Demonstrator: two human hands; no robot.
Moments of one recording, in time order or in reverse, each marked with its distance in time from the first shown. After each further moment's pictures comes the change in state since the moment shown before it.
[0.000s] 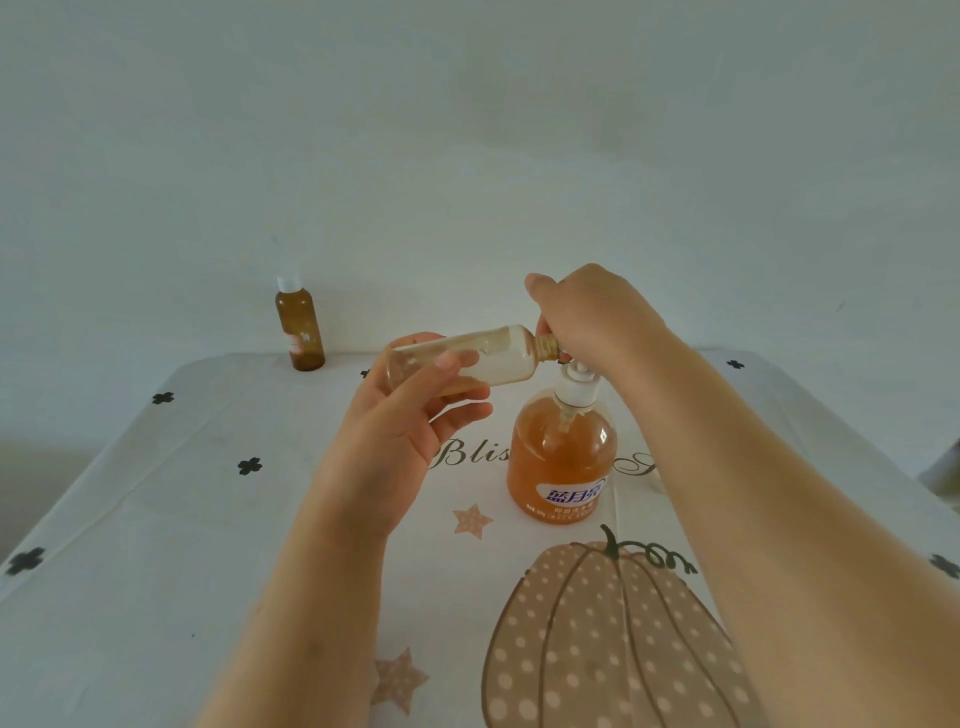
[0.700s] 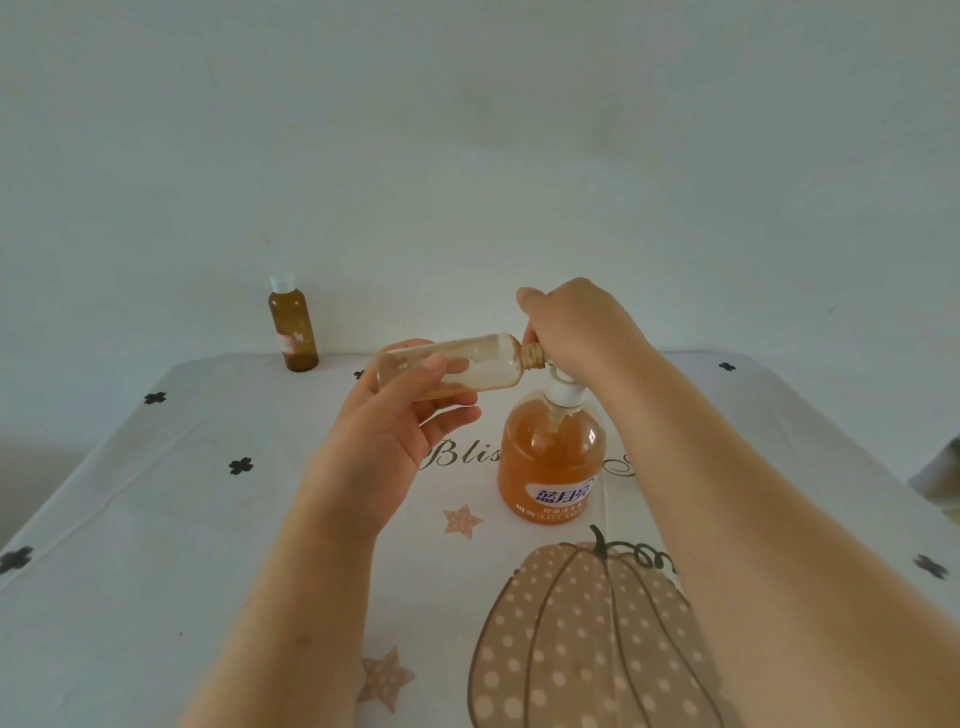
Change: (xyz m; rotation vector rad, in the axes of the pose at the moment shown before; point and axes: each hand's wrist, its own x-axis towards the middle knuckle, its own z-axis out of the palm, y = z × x) left_hand 0.002 -0.002 -0.001 -0.010 0.025 -0.037; right_hand 0.000 0.006 0.010 0.055 -0.015 0.017
